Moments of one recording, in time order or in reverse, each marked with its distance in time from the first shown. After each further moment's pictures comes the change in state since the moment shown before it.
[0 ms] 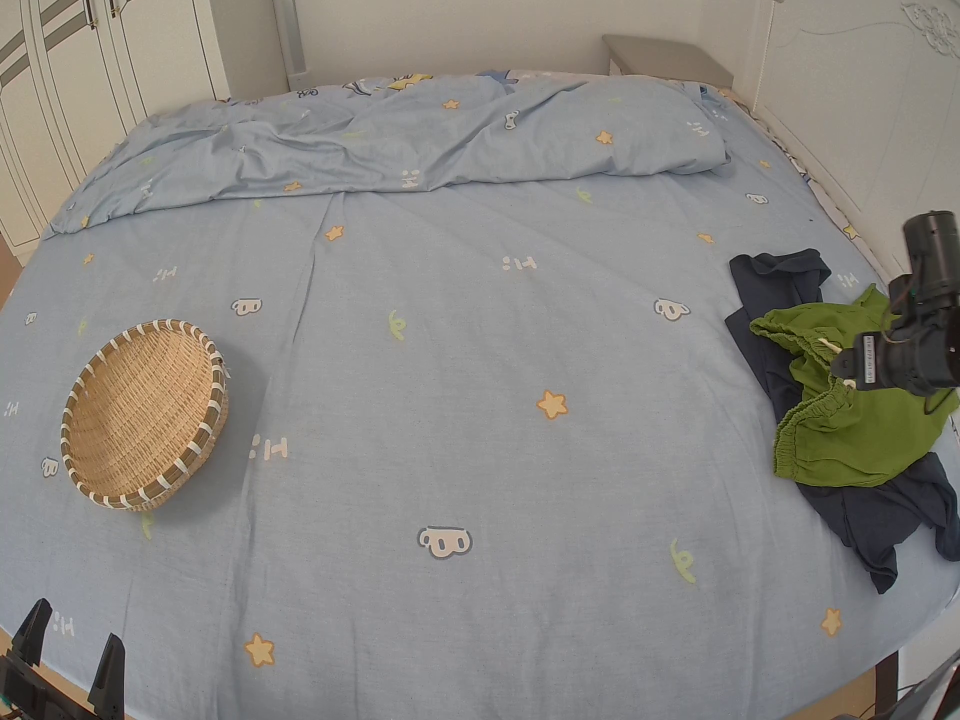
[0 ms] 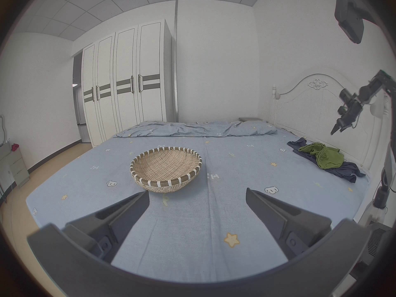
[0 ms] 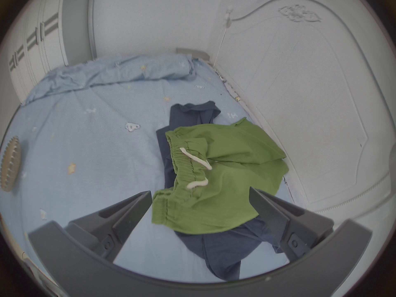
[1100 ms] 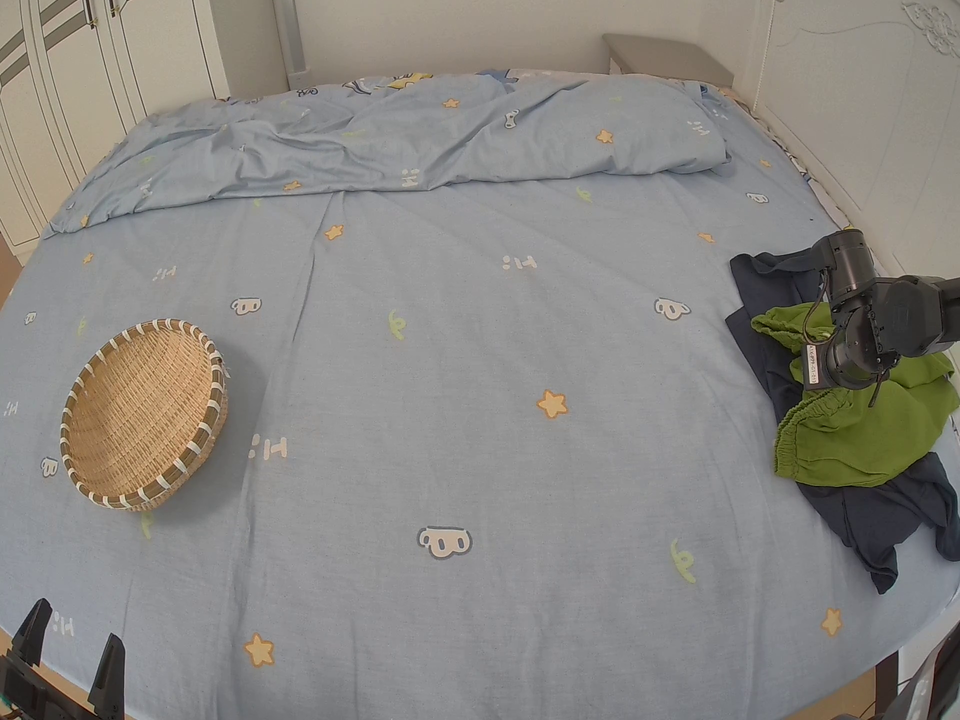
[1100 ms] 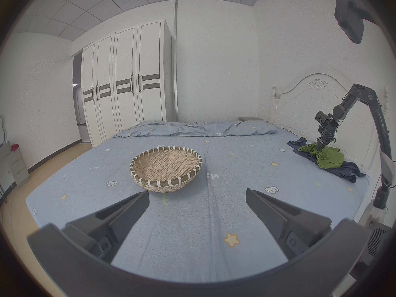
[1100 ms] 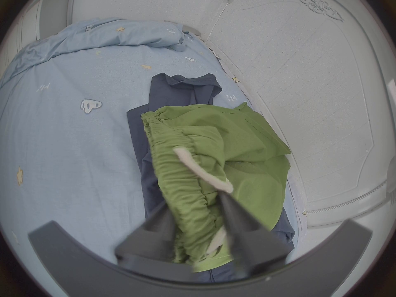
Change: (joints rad) left arm 0.000 0.000 0.000 0.000 0.000 0.000; right arm 0.002 0.342 -0.206 0.007 -0.164 0.051
